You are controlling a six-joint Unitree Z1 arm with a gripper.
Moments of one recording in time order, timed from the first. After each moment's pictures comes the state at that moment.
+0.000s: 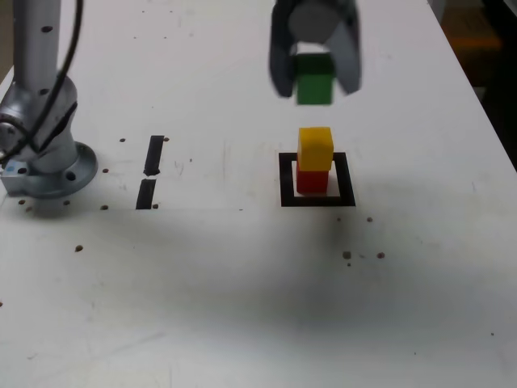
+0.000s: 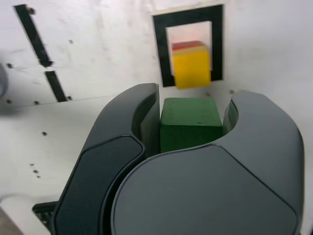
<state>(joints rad) -0.20 1.93 -1.92 1.61 0.06 -0.08</state>
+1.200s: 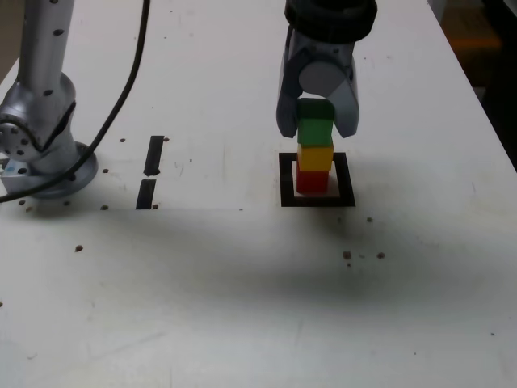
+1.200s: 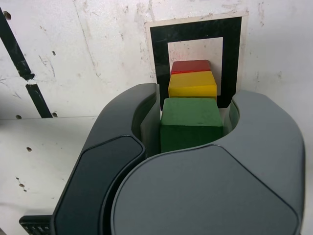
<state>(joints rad) -0.15 1.99 -1.72 1.43 0.03 -0.05</state>
